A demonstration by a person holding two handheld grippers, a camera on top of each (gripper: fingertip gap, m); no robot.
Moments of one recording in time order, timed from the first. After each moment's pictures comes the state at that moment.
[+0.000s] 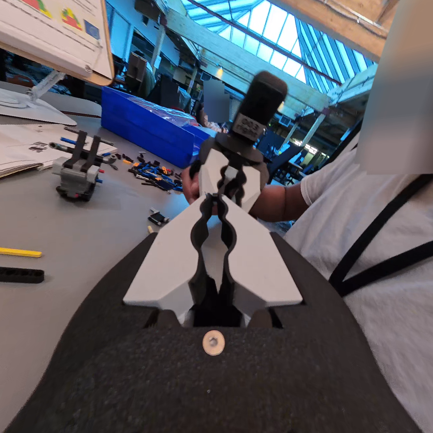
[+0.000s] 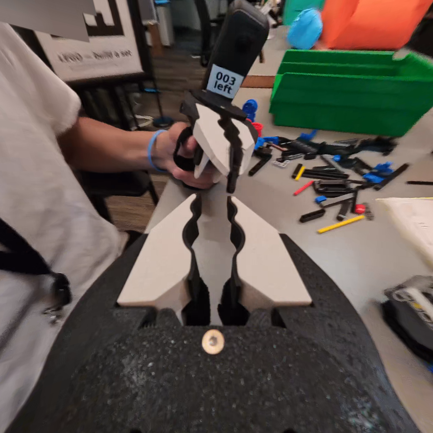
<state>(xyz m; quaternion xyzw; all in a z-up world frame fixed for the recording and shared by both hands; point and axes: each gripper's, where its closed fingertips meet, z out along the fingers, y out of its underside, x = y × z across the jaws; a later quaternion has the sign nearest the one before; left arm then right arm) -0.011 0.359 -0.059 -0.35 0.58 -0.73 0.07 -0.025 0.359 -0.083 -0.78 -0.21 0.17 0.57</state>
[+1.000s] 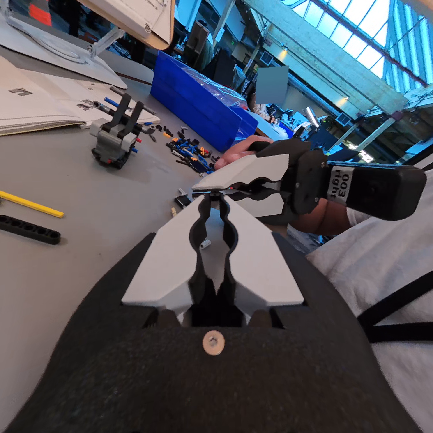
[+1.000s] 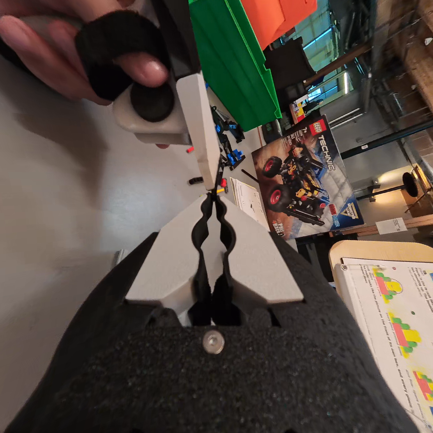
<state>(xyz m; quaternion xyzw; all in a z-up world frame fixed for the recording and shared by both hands) 0.016 0.354 -0.087 -0.47 0.58 -0.66 0.08 0.030 0.373 -0.097 -0.75 -0.31 -0.33 0.48</state>
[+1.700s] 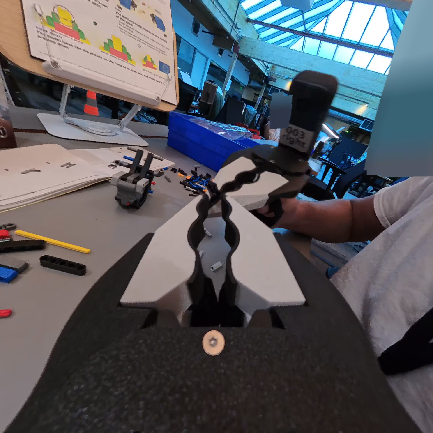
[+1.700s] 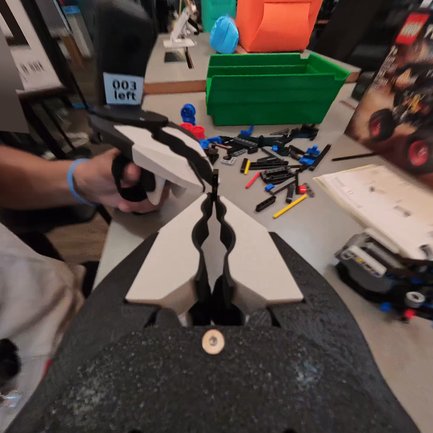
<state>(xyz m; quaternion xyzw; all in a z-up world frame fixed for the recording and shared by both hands) 0.014 0.358 -0.063 -0.42 0.56 -0.68 0.21 0.010 0.376 -0.082 -0.80 -0.09 0.08 0.59</state>
